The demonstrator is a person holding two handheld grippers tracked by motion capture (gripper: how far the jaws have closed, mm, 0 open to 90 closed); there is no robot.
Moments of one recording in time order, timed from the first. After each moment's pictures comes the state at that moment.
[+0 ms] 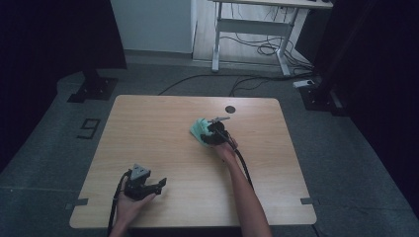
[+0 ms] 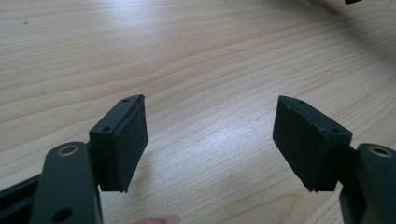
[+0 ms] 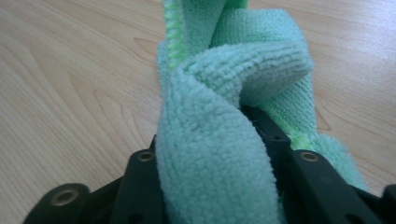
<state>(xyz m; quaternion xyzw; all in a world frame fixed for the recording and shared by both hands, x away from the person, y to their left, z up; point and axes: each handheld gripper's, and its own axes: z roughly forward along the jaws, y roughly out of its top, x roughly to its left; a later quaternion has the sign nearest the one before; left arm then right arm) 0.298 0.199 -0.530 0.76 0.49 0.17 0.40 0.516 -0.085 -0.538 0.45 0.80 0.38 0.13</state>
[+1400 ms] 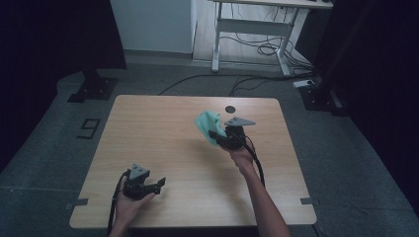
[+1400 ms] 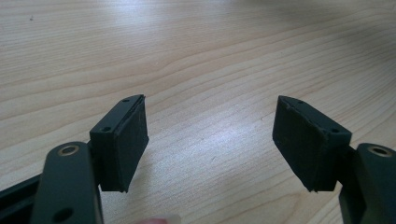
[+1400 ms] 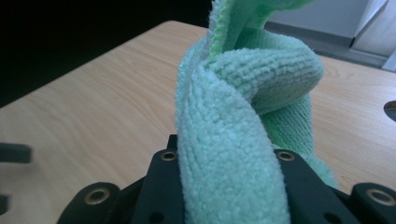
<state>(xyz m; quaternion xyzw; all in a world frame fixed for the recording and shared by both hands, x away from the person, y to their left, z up) 0.299 0.202 -0.531 0.75 0.50 0.16 0.40 0.433 -0.133 -0.453 0.37 0.76 0.51 0.15</state>
